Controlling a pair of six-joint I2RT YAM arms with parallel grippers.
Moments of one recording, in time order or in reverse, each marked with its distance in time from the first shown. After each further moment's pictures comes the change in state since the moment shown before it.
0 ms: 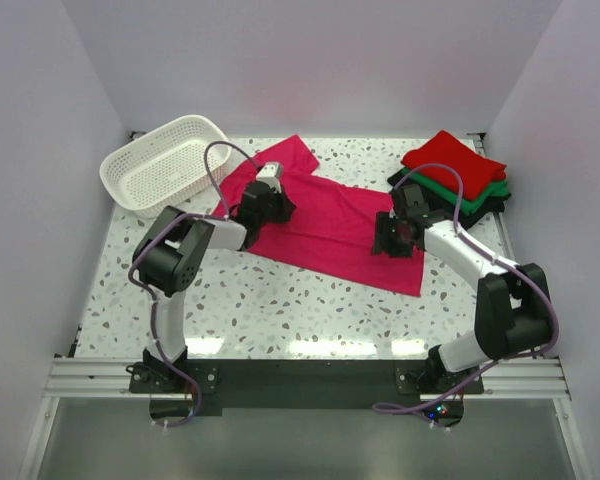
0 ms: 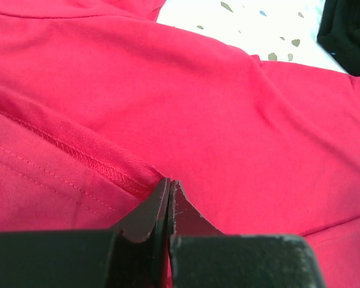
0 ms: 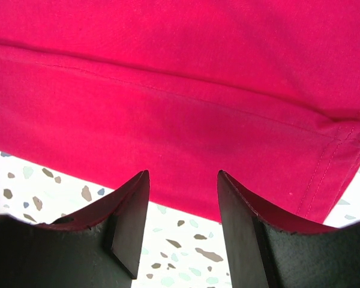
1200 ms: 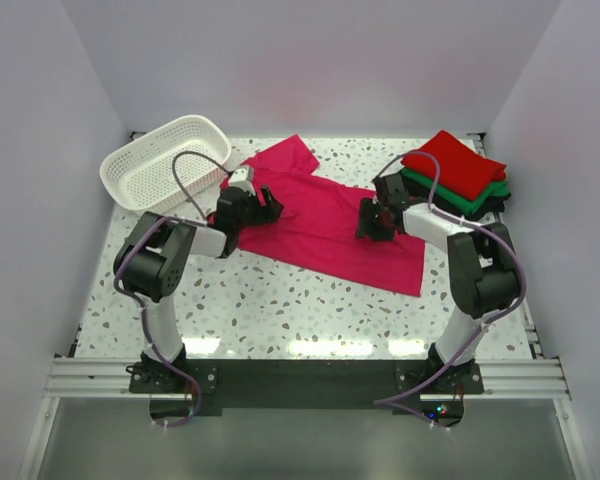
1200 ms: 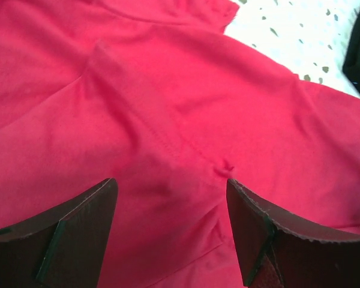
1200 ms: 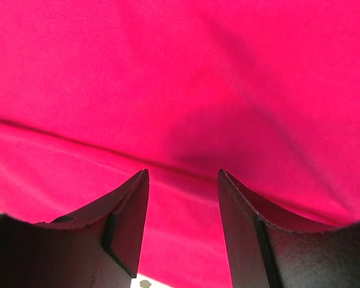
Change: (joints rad) left arm 0.103 -0.102 -0.147 0.076 0.002 -0.040; right arm 0.019 0.274 0.142 0.196 -0.022 0.011
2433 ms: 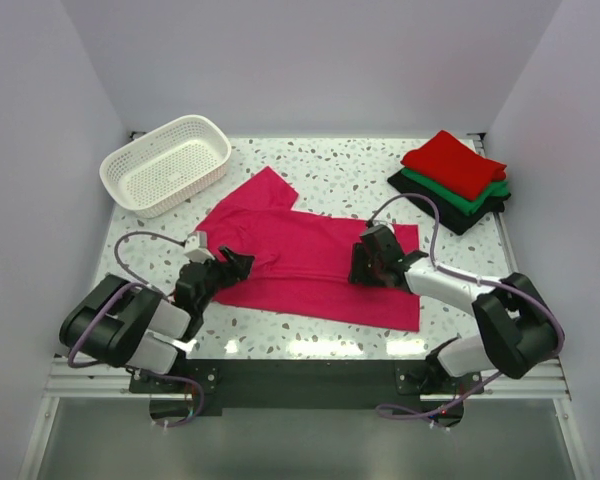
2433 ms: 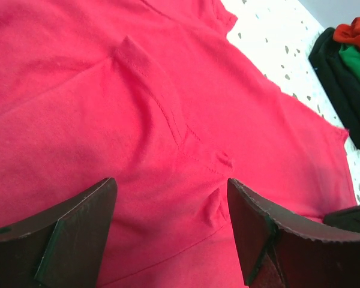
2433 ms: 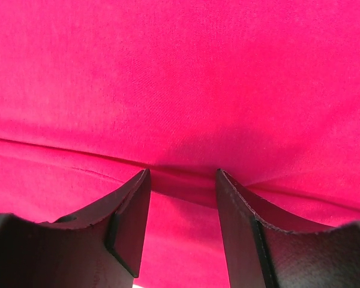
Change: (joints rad) left arm -0.003 -0.437 -0.827 0.473 -0.111 -0.249; right arm 0.257 -0.333 -0.434 0.129 0.140 0.198
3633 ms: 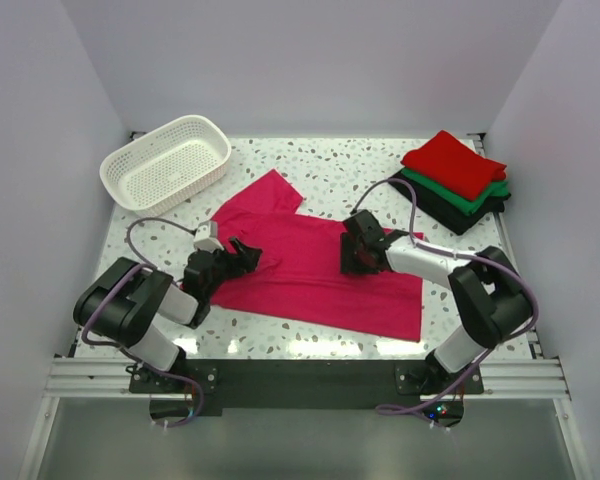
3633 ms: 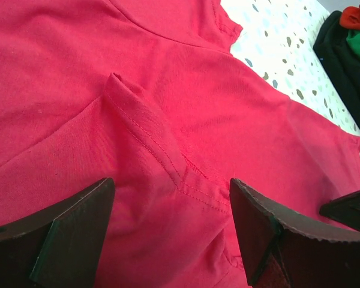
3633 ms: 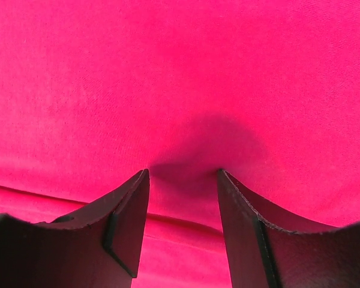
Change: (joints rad) left arm -0.006 0.102 0.132 -0.051 0.037 0.051; right arm 0.032 0.182 0.212 -0.139 0.050 -0.039
